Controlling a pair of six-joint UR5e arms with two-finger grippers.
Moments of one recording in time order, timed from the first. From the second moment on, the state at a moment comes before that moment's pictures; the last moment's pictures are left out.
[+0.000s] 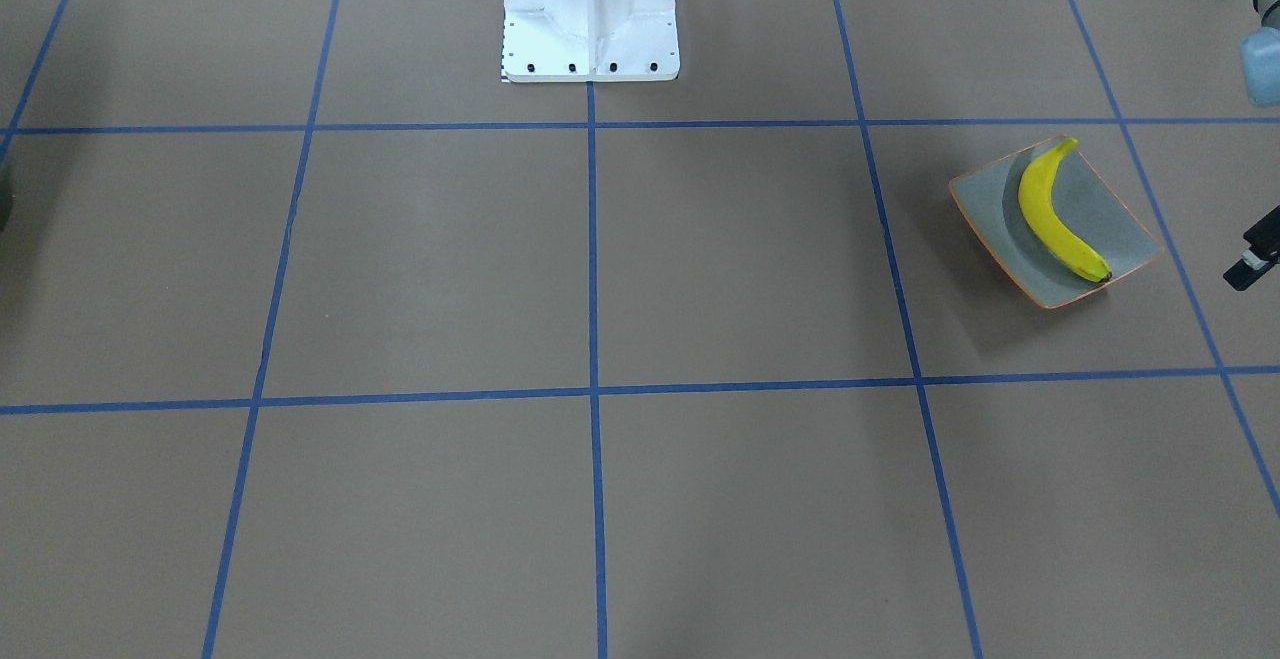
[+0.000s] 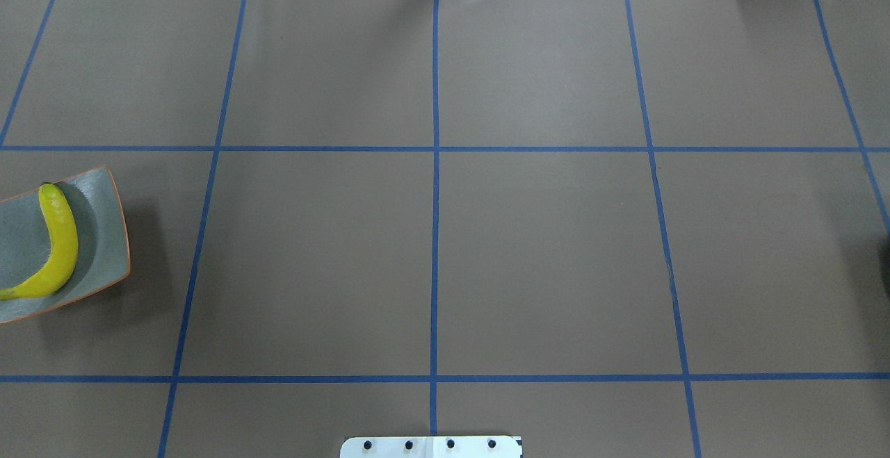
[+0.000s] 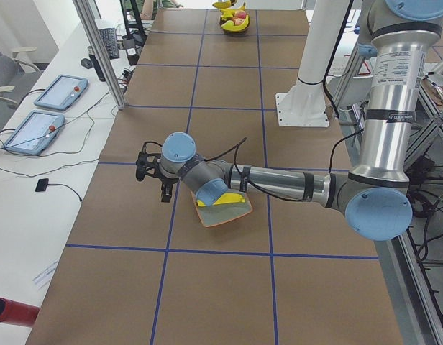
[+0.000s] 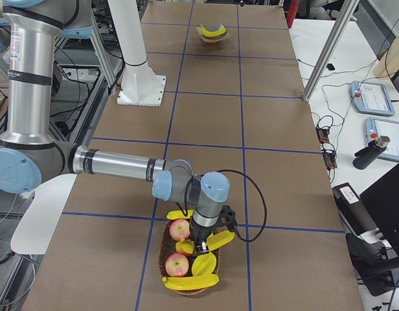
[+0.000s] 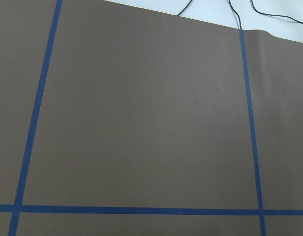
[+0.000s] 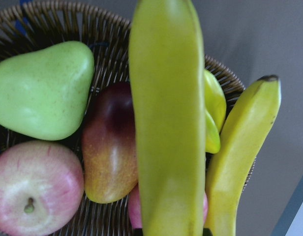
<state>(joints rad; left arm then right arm) -1.39 -1.65 -1.58 -2.26 -2.39 -0.76 1.55 -1.66 1.61 -1.65 2.05 -0.38</state>
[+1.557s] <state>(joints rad) -0.91 -2.16 -1.51 -2.43 -2.17 -1.58 0.97 -1.06 1.77 -1.62 2.43 0.67</state>
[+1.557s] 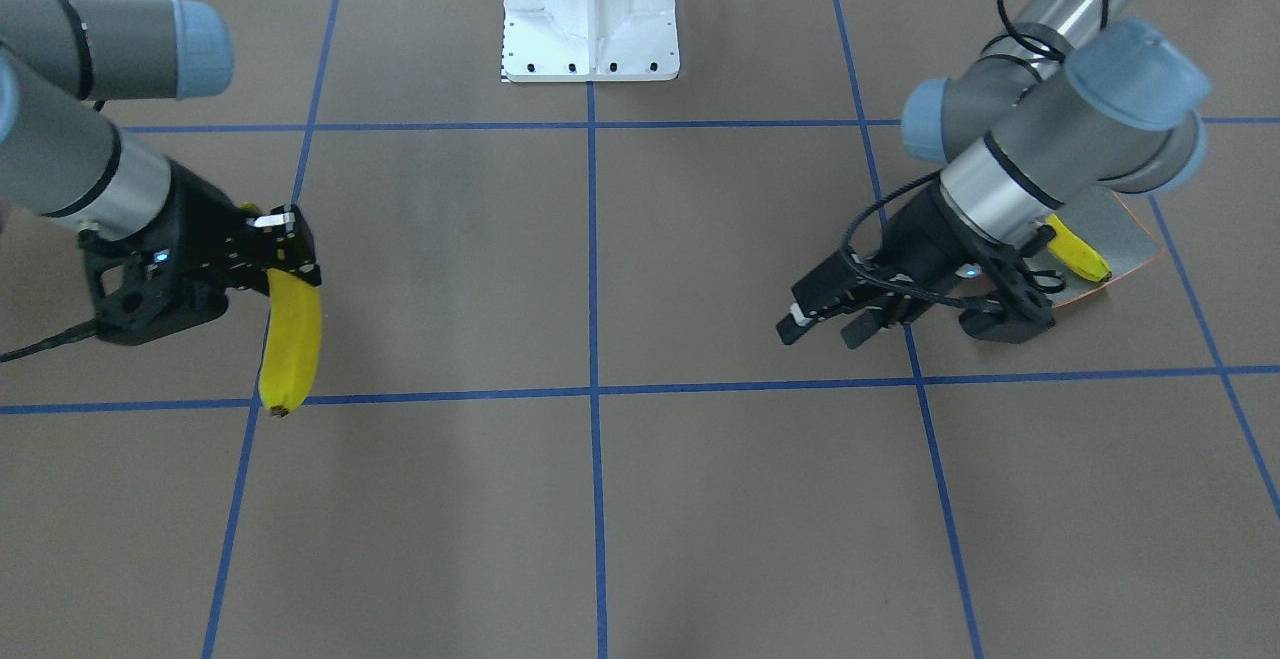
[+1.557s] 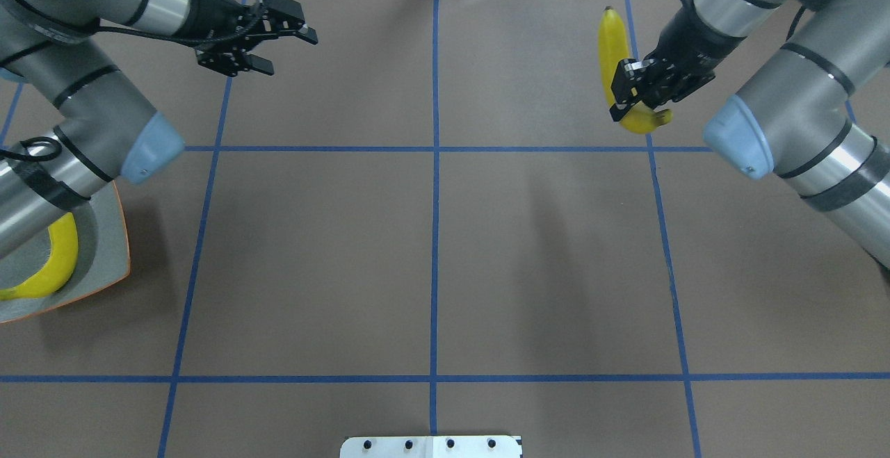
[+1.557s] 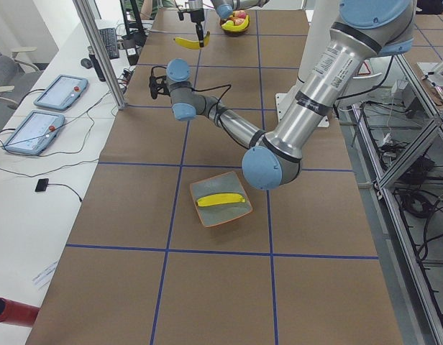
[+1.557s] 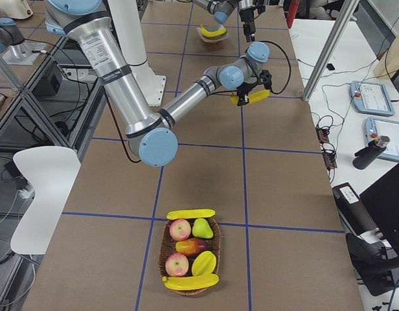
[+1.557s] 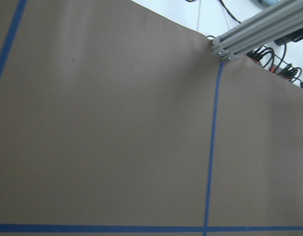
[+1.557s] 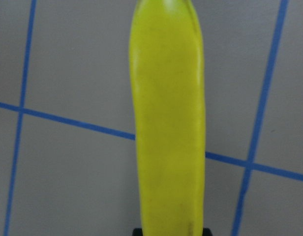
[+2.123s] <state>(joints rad) -0.65 -2.24 -1.55 -2.57 -1.89 -1.93 0.82 -1.03 1.88 -1.62 2.43 0.85</state>
